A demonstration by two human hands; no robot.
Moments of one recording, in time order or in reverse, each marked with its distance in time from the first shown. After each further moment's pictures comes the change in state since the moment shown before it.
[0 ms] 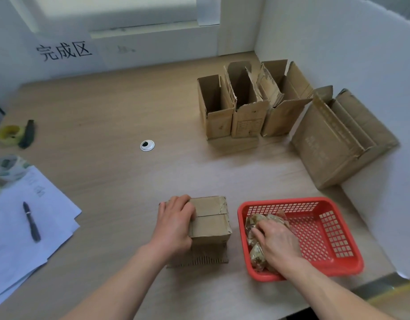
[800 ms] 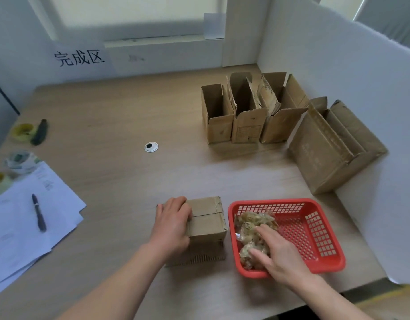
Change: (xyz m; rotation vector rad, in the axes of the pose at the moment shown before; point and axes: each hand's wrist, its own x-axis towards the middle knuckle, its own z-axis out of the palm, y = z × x) left_hand -0.015 0.015 -0.003 0.050 0.011 -0.079; right_hand -0.037 0.025 -0.014 0.297 -0.119 -0.118
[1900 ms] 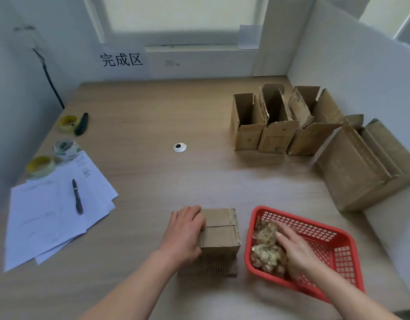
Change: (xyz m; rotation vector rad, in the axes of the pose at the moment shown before) left_hand -0.041 -0.023 -0.012 0.039 -0.020 0.006; right_hand 0.044 -0.016 -0.003 0.466 -0.121 0.336
